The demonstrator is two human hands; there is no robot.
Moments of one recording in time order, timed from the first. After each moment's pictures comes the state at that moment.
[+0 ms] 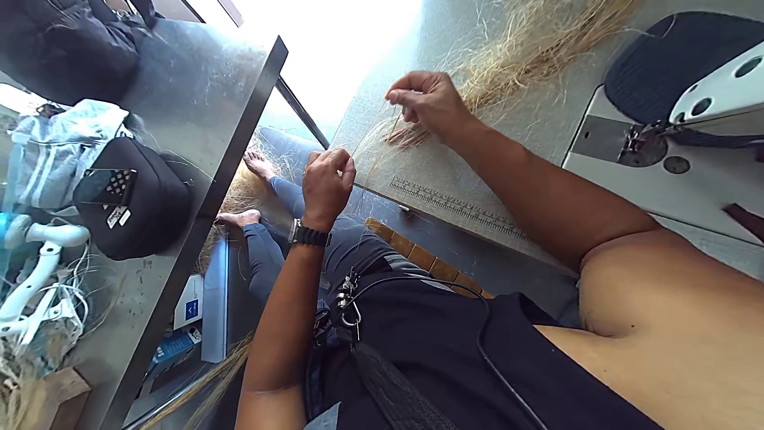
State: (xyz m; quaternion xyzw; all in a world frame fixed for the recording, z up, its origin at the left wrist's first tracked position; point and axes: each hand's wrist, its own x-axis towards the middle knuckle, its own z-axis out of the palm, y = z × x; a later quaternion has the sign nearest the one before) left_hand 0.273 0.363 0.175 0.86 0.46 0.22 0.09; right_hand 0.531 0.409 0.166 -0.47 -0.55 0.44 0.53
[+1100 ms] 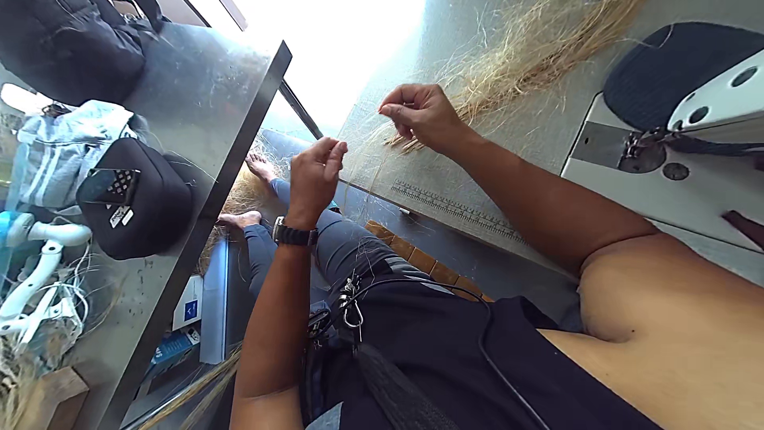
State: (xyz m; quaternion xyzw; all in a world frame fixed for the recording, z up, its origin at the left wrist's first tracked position) left_hand 0.267 0.384 0.208 0.81 0.49 0.27 0.21; right_hand 0.520 0.402 0.168 -0.40 -0.59 0.45 0.54
